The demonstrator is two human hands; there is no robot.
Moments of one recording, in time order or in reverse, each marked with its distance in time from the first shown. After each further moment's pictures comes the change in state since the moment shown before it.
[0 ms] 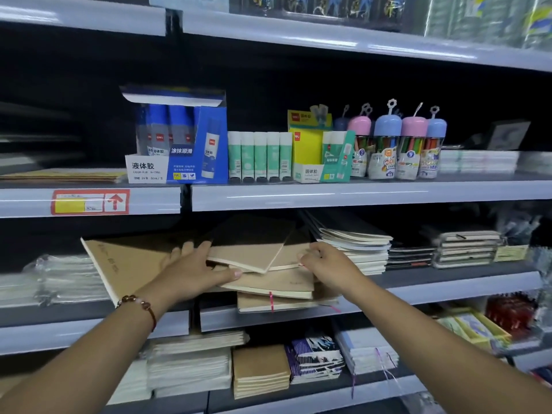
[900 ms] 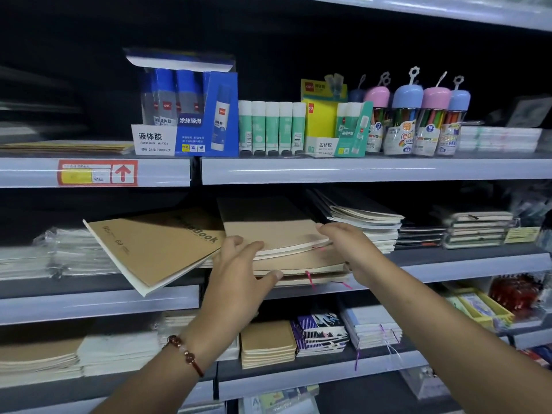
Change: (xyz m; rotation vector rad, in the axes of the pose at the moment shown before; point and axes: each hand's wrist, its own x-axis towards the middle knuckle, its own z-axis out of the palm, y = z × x) left_hand -0.066 0.048 0.060 -0.365 0.354 0.212; right_hand -0.015 -0.004 0.000 0.417 0.024 0.128
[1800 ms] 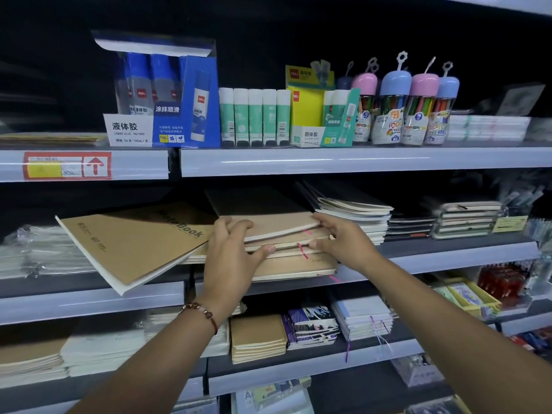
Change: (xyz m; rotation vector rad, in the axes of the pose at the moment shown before) left_hand 0.038 -0.007 0.038 -0.054 0.158 0.020; right_hand 0.039 0.042 -0.032 -0.479 -0.040 -0.314
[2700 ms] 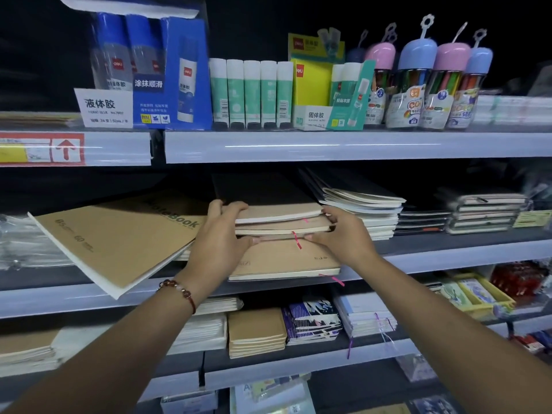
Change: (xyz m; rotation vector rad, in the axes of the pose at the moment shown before) left_hand 0.034 -0.019 0.003 0.067 -0.116 0.034; right_hand 0.023 0.010 0.021 -0.038 0.160 0.007
